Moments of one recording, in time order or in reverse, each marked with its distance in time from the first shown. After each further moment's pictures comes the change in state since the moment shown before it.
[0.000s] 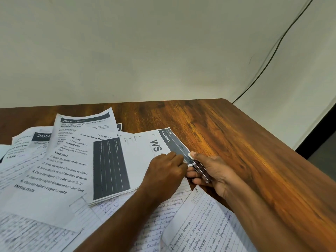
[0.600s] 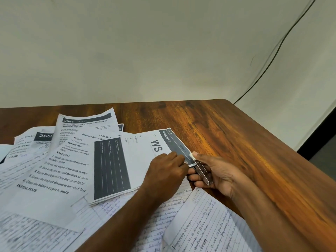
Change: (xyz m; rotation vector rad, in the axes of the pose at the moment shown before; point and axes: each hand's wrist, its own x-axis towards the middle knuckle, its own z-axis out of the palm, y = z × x) left_hand -0.001 -0.002 0.000 0.017 -0.004 0.006; right_hand 0.003 -0.006 -0.009 -0.023 -0.112 0.080
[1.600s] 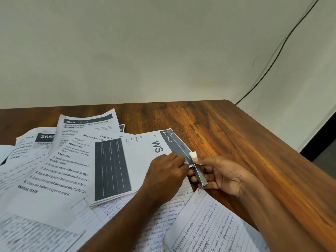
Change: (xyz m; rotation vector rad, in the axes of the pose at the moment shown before) left_hand 0.001 -0.002 -0.002 0.000 0.031 -0.006; right_hand 0.008 -0.004 -0.019 -0.021 -0.218 0.024
